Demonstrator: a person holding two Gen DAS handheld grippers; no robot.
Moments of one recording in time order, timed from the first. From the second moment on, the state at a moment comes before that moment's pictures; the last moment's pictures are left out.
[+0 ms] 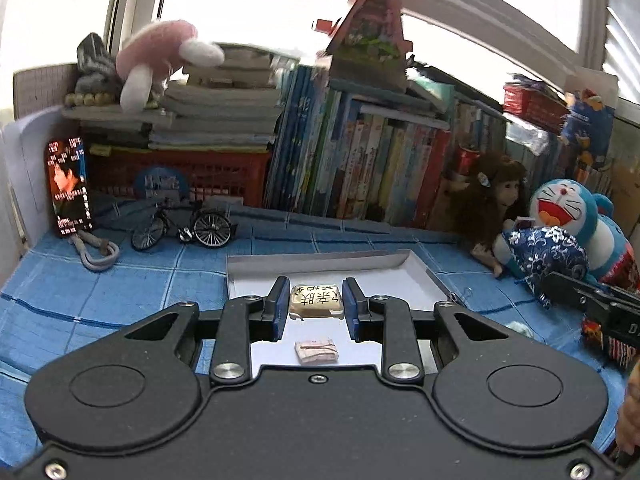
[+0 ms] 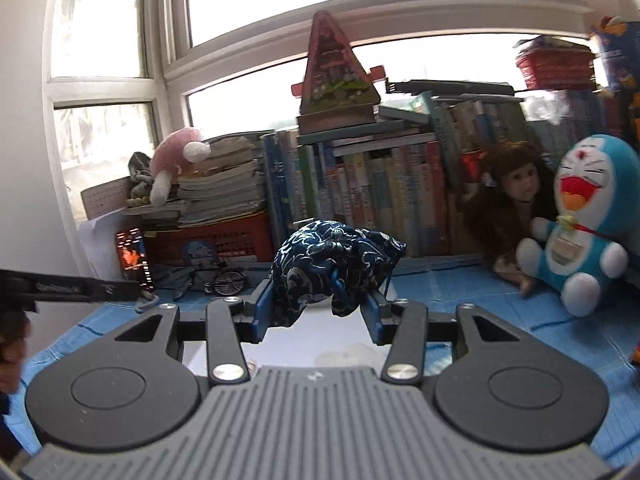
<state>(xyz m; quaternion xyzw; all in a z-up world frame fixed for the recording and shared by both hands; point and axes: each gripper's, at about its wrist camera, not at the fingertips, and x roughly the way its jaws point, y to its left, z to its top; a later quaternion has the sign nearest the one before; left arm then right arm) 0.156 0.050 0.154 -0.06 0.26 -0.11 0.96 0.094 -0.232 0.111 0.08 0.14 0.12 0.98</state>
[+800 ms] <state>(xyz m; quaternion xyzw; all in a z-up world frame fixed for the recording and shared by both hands) 0.294 0.062 0.079 -0.11 0.45 -0.10 0.88 0.242 -0.172 0.098 0.11 0.37 0.18 0.90</state>
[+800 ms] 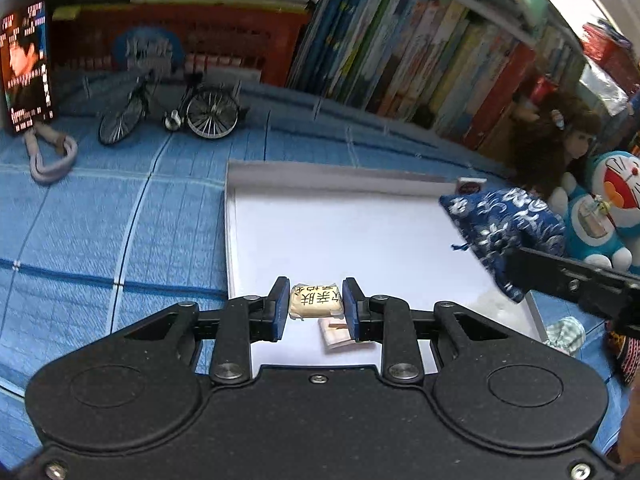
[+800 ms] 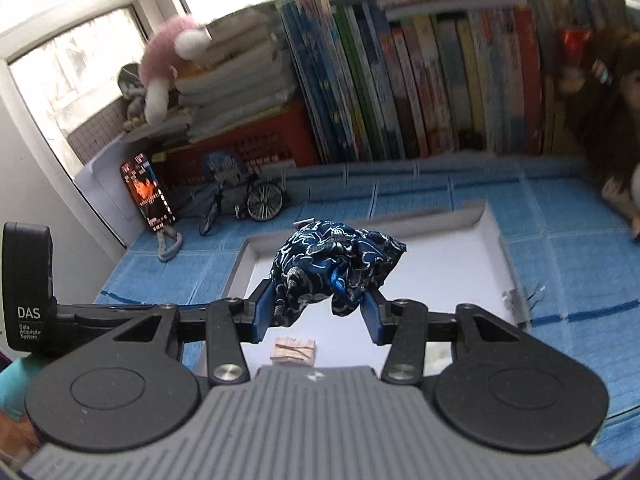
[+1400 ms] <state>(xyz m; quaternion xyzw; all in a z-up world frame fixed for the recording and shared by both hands) 0.317 0.052 0.050 -0.10 0.52 -0.09 0.85 0.289 -0.150 0.045 0.10 0.51 0.11 0.85</state>
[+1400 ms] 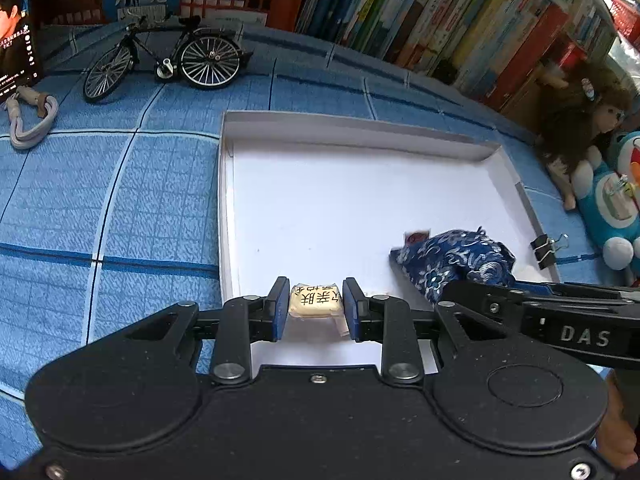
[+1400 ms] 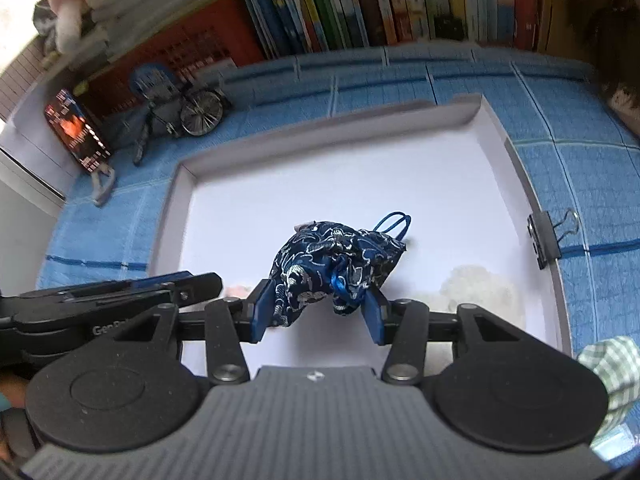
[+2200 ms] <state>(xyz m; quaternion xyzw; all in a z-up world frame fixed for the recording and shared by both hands) 0.304 0.060 0.072 -0.12 0.52 -0.08 0.84 0.282 -0.155 0.048 0.10 0.52 0.13 0.84</state>
